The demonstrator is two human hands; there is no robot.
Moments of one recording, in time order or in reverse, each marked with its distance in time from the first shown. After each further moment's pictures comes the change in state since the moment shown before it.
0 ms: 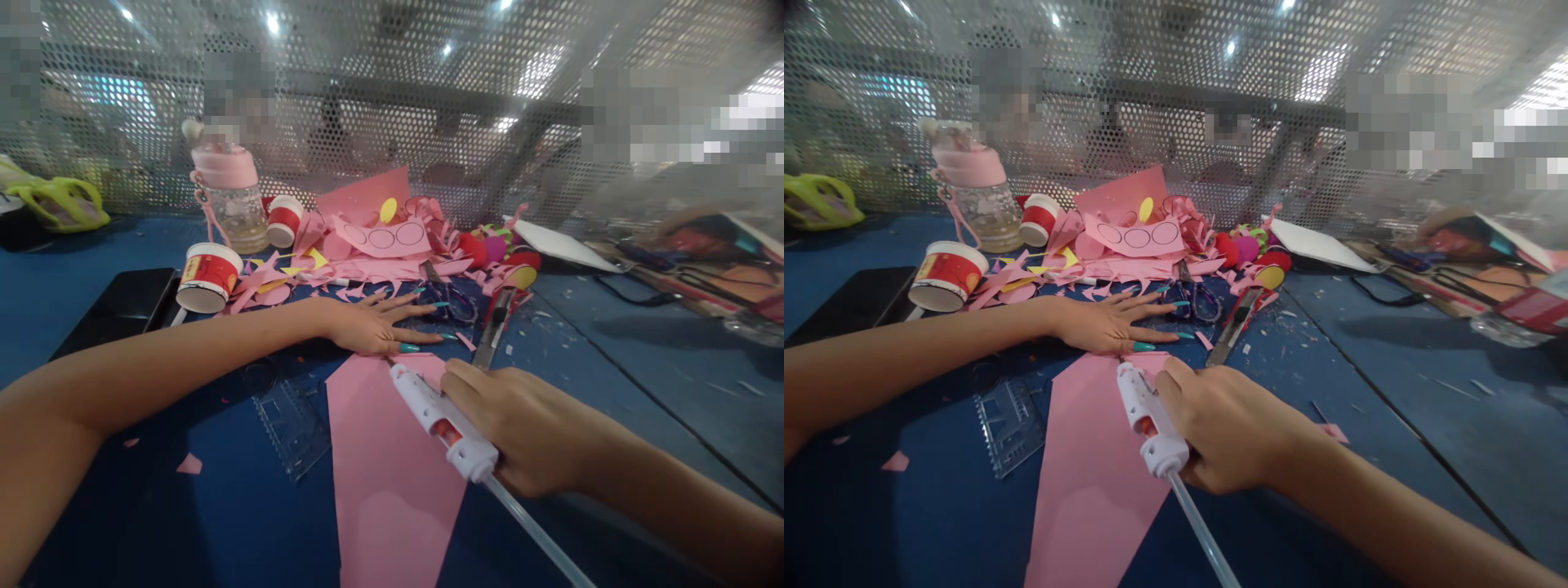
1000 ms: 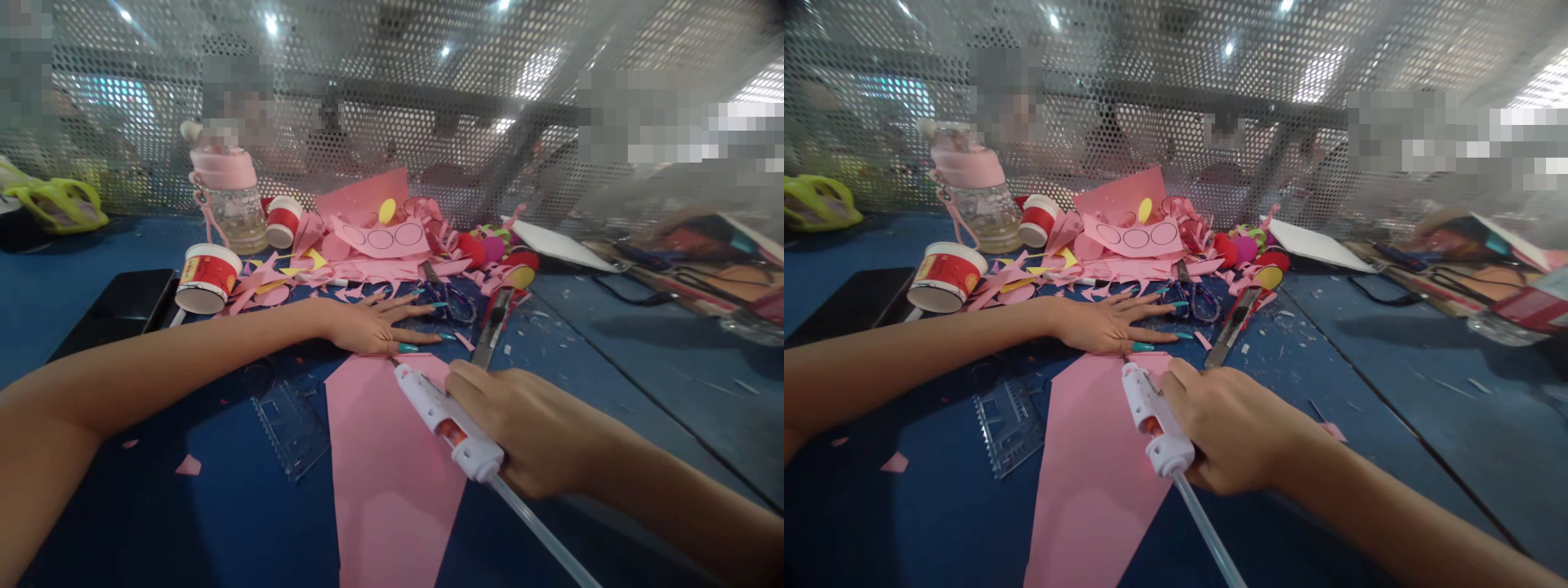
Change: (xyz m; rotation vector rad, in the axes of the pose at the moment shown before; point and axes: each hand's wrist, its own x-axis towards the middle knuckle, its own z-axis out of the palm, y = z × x) left_hand -0.001 0.000 0.001 0.018 0.005 0.018; right_hand -0.004 0.001 0.000 0.027 -0.016 0.035
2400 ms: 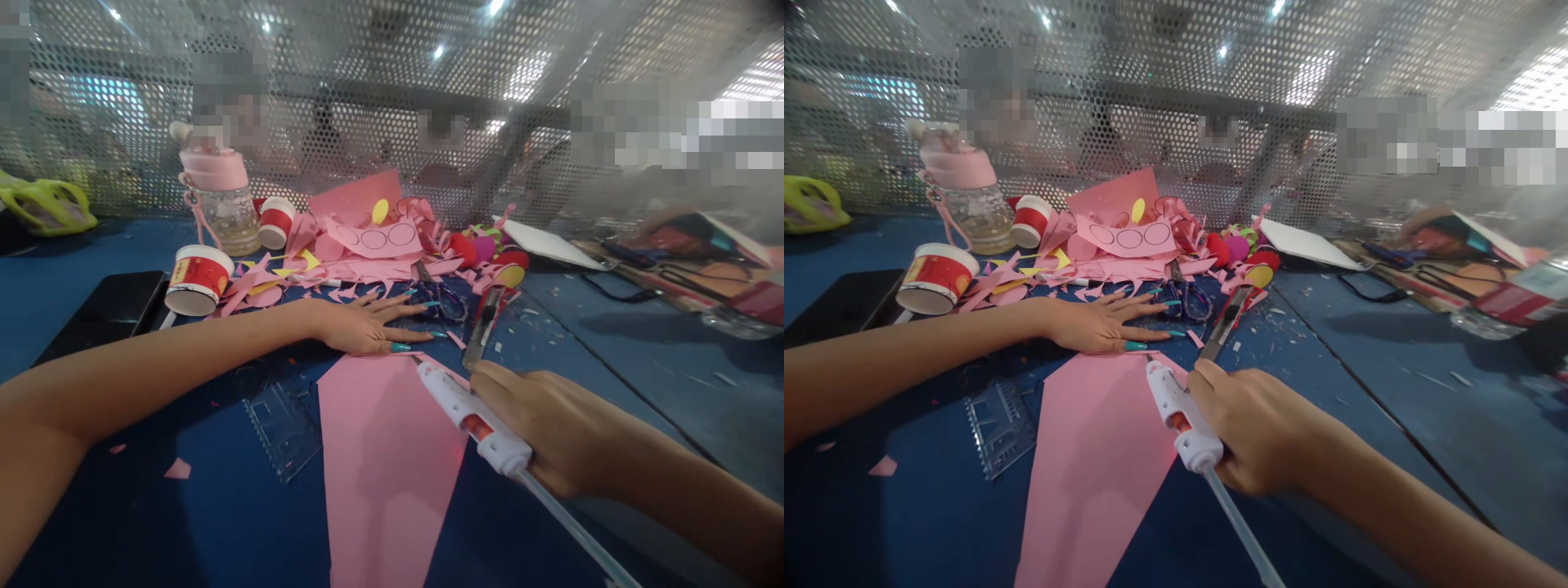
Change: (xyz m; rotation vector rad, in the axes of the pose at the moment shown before) left_hand -0.001 0.000 0.000 -0.014 -0.001 0.005; right_hand -0.024 0.019 0.015 -0.006 0.075 0.009
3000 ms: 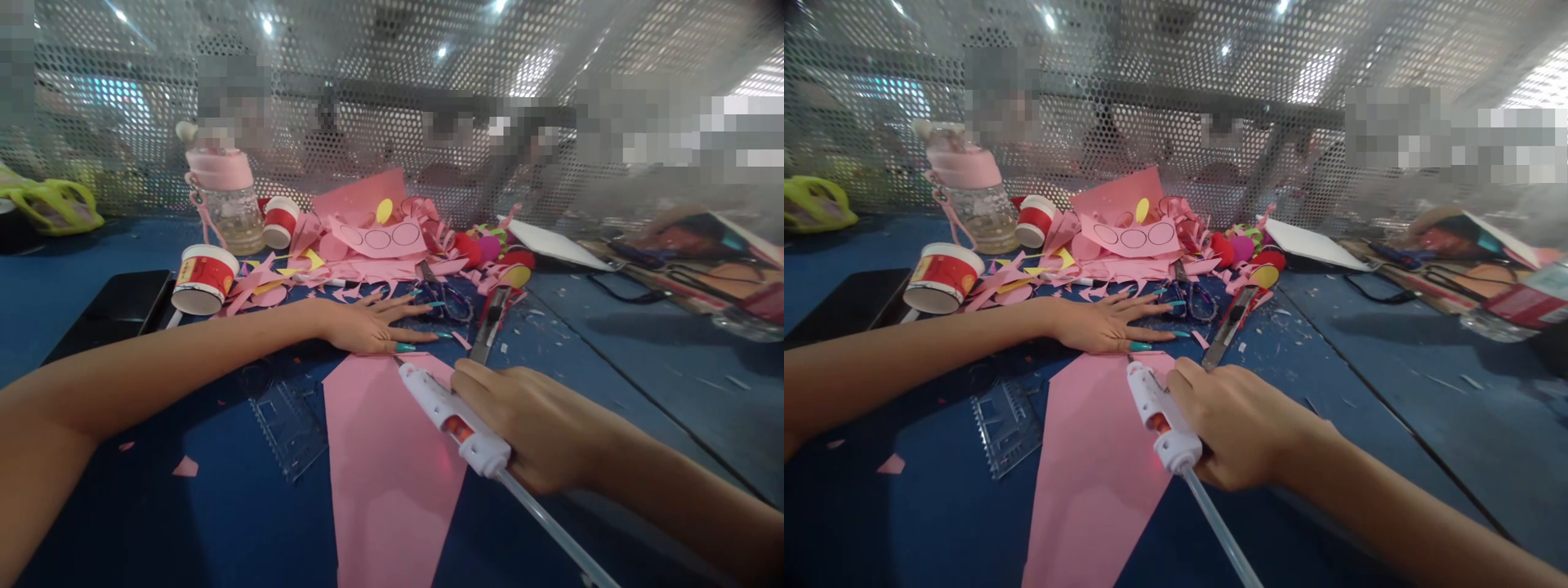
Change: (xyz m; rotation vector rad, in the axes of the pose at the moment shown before) left_hand 0.000 0.002 -0.001 -0.015 -0.007 -0.023; right_hand 0.020 -0.014 -0.011 0.019 -0.011 -0.035
